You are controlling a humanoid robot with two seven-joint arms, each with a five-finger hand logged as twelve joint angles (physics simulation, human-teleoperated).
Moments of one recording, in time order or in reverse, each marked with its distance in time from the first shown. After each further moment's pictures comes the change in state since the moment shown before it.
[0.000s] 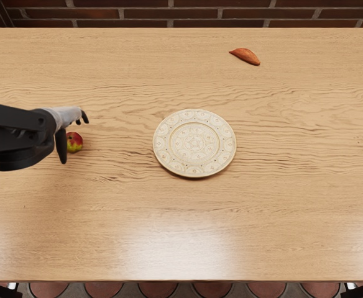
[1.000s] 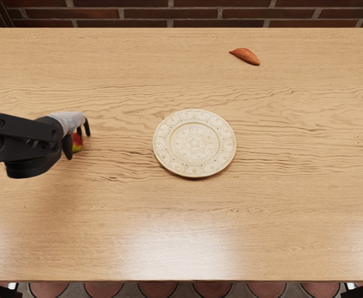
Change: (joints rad) left arm 0.078 -0.076 0.019 0.091 0.004 0.046 -0.007; right arm 0.000 0.000 0.000 0.000 0.000 0.000 0.000
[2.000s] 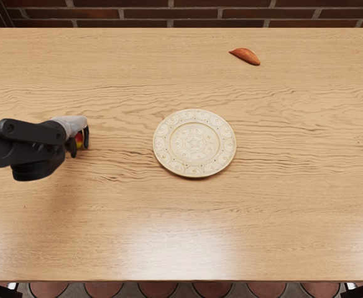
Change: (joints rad) left arm 0.049 -0.030 -0.006 0.062 -0.012 -0.007 -0.016; right arm 0.000 0.000 0.000 0.000 0.000 0.000 0.000
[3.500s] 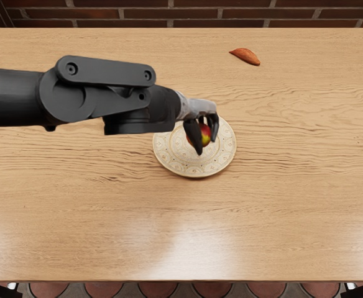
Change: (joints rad) left arm -0.158 -0.210 -0.506 0.007 -0.135 -0.374 -0.001; right arm 0.000 0.000 0.000 0.000 0.000 0.000 0.000
